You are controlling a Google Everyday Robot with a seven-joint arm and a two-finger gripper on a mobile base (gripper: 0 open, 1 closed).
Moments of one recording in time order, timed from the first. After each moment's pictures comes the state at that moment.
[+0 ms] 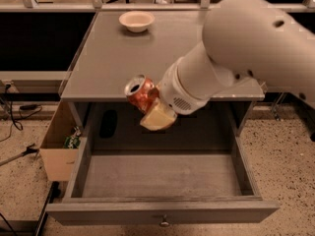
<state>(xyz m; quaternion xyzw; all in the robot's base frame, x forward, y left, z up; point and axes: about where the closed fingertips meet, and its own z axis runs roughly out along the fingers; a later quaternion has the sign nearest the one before) 0.472 0.014 0.883 -0.59 0.74 0.12 0.29</state>
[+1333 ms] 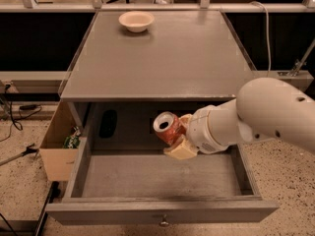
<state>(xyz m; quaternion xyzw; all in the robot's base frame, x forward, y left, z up) 0.460 -0.043 0.785 -0.58 0.73 0.13 0.33</state>
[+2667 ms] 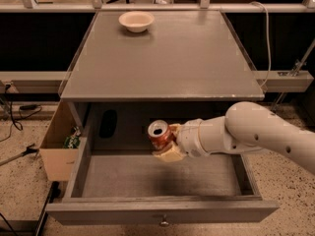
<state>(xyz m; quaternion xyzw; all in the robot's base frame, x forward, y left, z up) 0.495 -0.010 0.715 -0.57 0.70 0.22 0.38</state>
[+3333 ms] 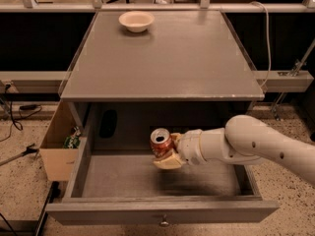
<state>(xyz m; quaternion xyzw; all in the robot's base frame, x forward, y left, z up) 0.496 -0.009 0.675 -0.54 0.70 0.28 0.39</state>
